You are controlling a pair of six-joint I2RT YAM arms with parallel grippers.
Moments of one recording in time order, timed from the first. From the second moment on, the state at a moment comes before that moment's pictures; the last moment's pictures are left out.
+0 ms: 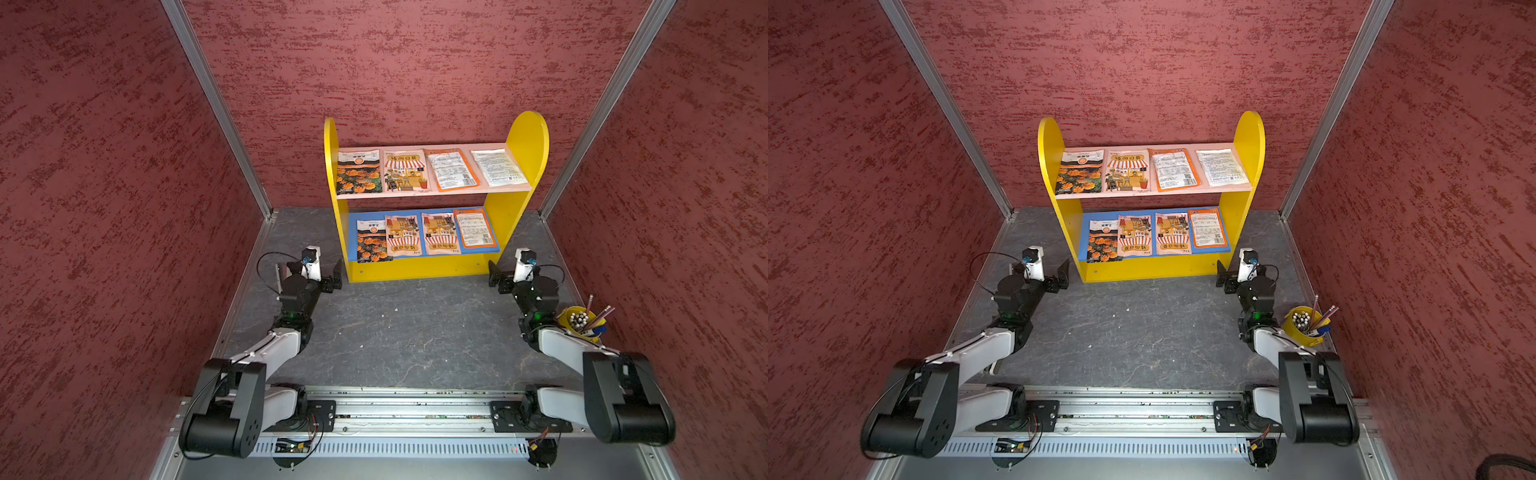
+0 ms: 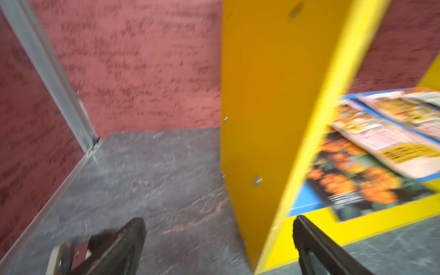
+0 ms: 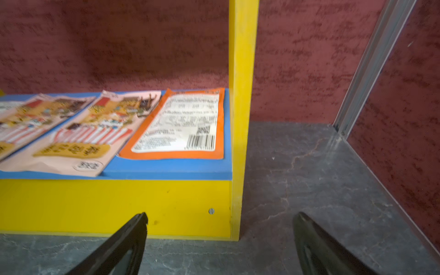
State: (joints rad) left arm -0.14 1.16 0.38 0.67 0.02 0.00; right arm -0.02 1.20 0.35 0.75 -0.14 0.05
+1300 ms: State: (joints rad) left arm -0.90 1.14 1.08 -0.33 -0.02 -0.30; right arm 0.22 1.63 2.20 -0.82 -0.03 0.05
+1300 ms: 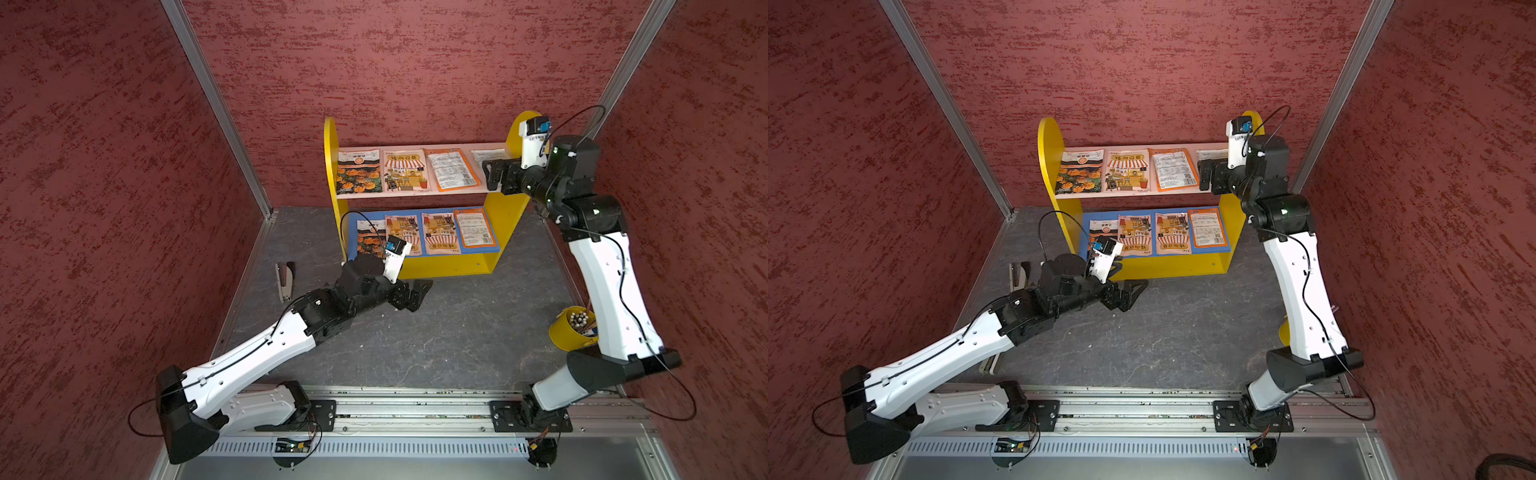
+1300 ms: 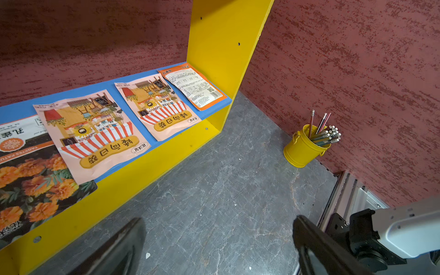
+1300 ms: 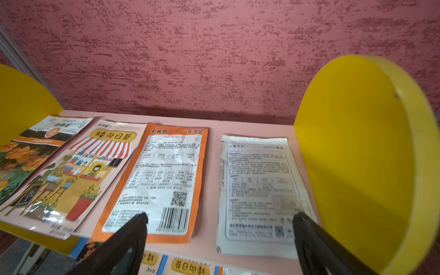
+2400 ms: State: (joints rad) left arm -0.93 1.14 1.07 -0.35 -0.06 -0.32; right arm 0.22 1.77 2.32 -1.04 0.12 0.08
